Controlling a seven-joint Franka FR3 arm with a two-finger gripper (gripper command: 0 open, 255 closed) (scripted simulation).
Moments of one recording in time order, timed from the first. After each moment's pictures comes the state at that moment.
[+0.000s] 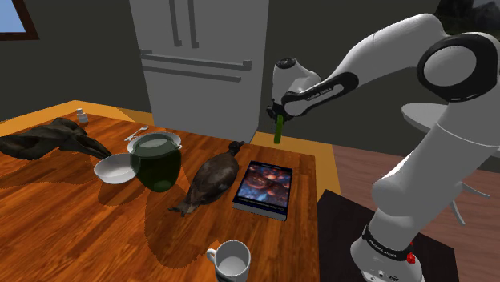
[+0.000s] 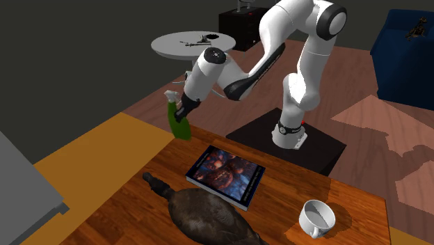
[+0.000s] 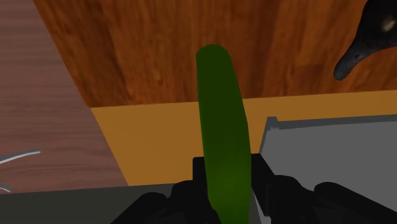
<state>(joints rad) -0.60 -0.11 0.33 -2.24 -0.56 2.40 1.30</state>
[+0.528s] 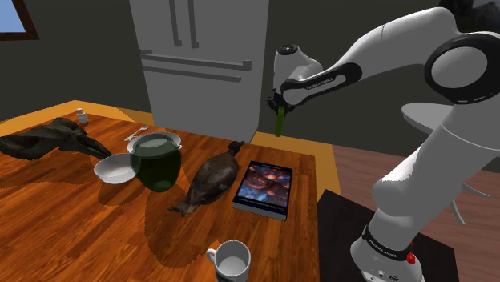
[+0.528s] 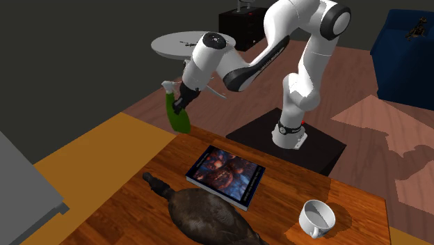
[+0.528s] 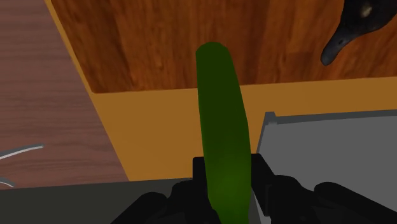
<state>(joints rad) -0.59 -0.15 0.33 -2.18 -0.50 2.31 1.22</state>
